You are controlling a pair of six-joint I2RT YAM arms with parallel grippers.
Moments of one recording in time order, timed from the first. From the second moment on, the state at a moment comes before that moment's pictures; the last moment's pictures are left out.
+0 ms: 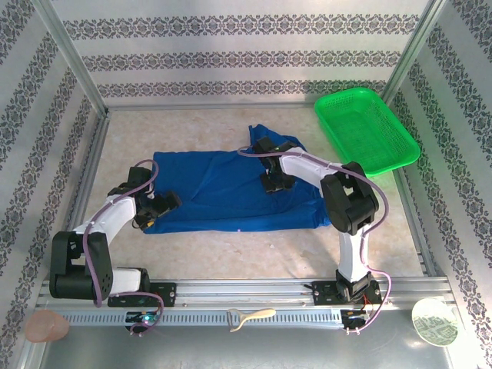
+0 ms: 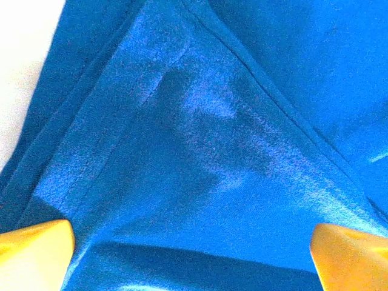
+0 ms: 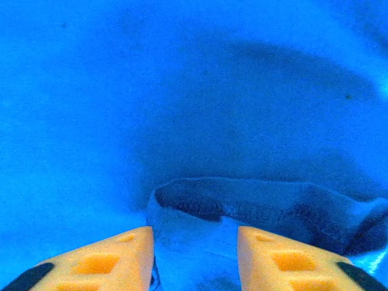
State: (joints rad) left arm 0.03 1.32 0.68 -0.61 0.19 -0.58; right arm 0.54 2.00 1.43 -0.89 0.13 0.28
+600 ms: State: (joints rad) left arm 0.03 1.32 0.68 -0.61 0.18 -0.58; right arm 0.54 1.87 1.42 -0.87 0.14 0.30
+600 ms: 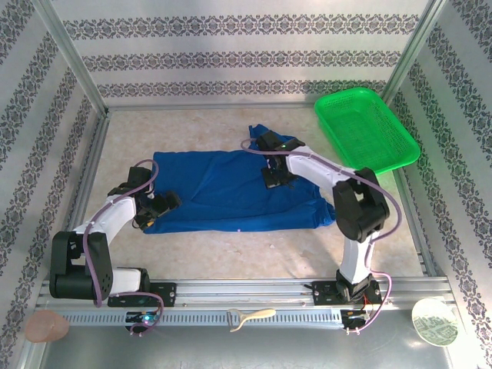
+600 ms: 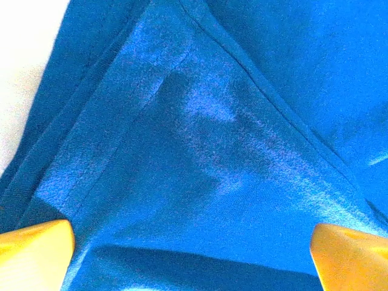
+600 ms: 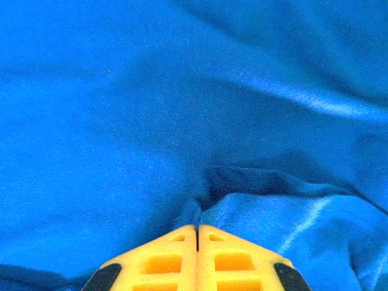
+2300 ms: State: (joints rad) left arm 0.03 1.32 0.67 -0.59 0.19 -0.59; right arm 0.25 1.81 1.22 -0.67 0.12 0.37
